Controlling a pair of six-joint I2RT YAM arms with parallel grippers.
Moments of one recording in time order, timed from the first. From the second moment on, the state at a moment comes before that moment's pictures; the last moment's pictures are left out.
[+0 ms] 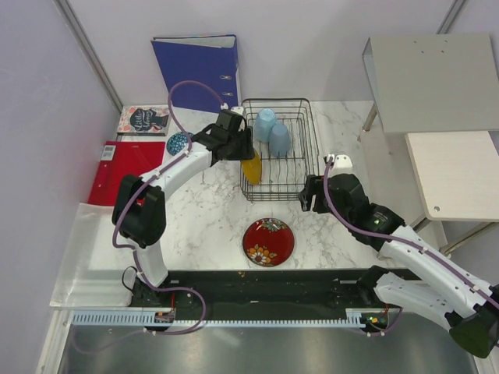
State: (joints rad) left arm -0.53 1.84 1.50 -0.44 -0.03 -0.43; right arm 0.70 0.90 0.79 -0.43 0.29 0.48
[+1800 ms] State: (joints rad) left arm -0.55 1.70 1.40 -0.39 -0.04 -0.47; right arm 0.70 0.91 0.73 -0.40 0.27 0.49
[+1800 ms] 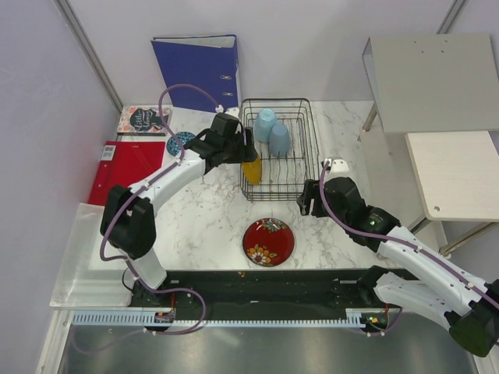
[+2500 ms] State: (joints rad) left arm -0.55 1.75 1.39 -0.37 0.00 -0.49; right arm 0.70 0.92 0.71 -0.40 0.27 0.49
